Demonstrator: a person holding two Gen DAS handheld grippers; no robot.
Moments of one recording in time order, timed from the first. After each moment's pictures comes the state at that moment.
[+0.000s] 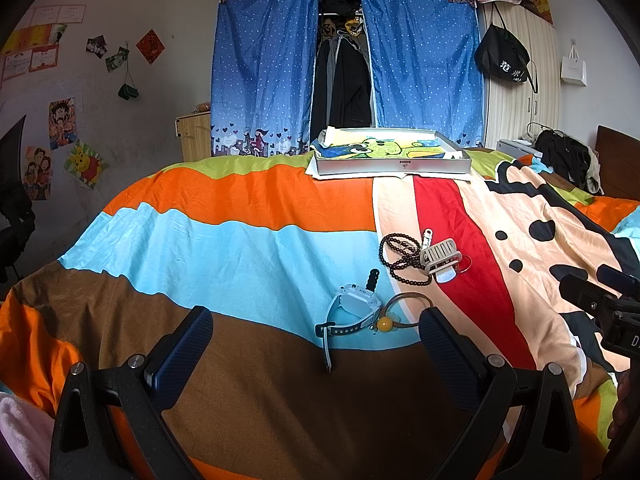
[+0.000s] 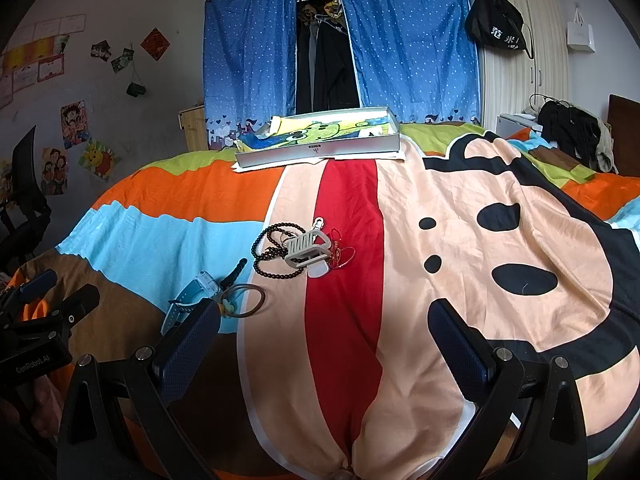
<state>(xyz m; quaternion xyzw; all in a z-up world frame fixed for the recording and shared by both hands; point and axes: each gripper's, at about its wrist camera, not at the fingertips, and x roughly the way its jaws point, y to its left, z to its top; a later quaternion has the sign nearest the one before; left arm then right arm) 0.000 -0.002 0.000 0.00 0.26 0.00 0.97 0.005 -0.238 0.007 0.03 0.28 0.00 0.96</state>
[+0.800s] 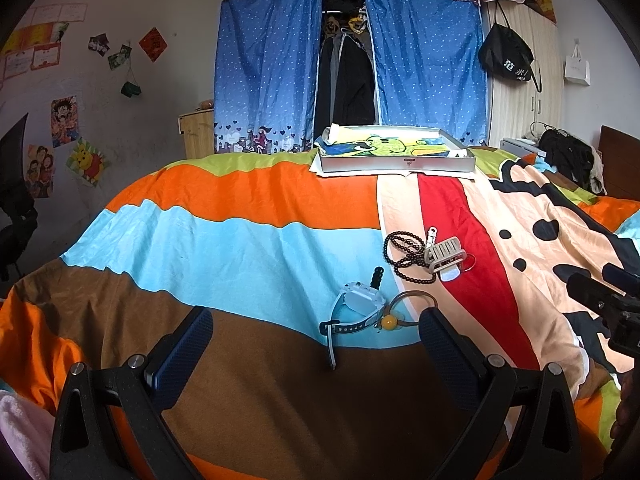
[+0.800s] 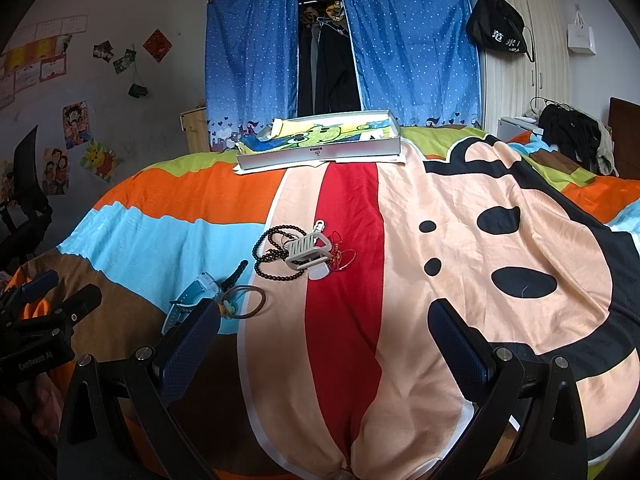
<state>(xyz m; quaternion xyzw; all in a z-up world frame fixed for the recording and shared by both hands) -0.003 0.001 -0.002 0.00 0.26 0.01 0.96 0.004 -0.237 0.006 0.03 0.27 0.01 0.96</state>
